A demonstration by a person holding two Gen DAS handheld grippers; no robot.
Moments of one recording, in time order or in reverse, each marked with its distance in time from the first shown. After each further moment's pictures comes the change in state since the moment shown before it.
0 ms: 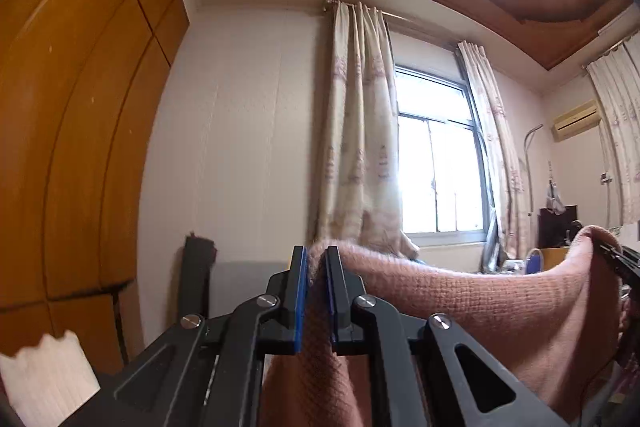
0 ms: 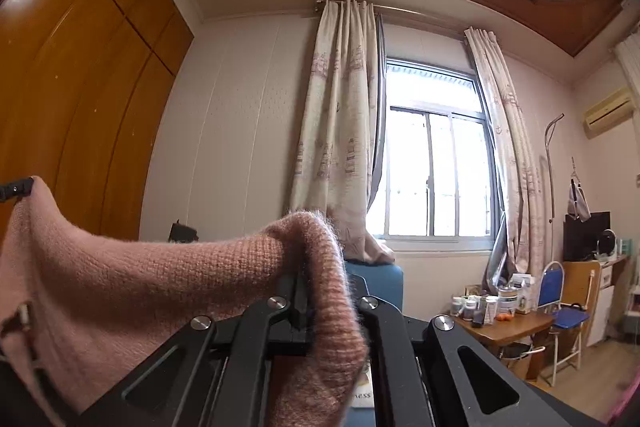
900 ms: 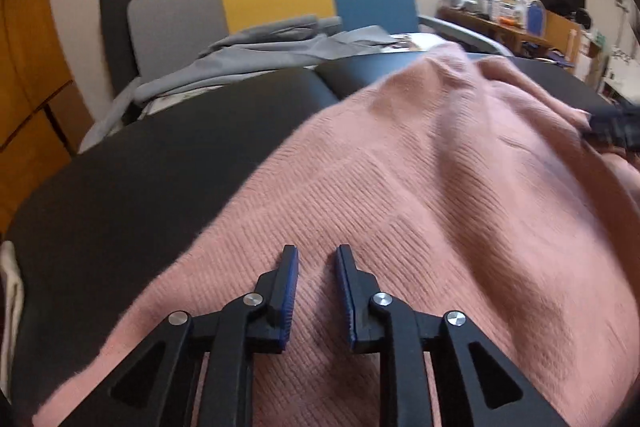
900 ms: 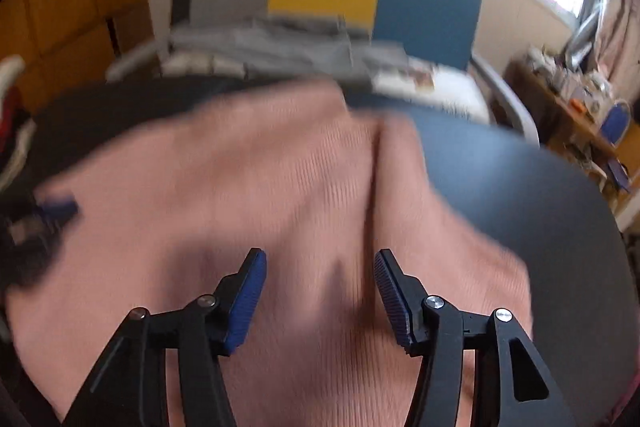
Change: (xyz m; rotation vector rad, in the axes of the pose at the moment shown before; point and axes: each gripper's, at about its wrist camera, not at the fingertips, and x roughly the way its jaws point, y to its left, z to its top) left arm 0.107 -0.121 -0.408 0.223 1.012 -0.037; right arm 0.109 0.001 -0.333 -0.045 1.129 0.169
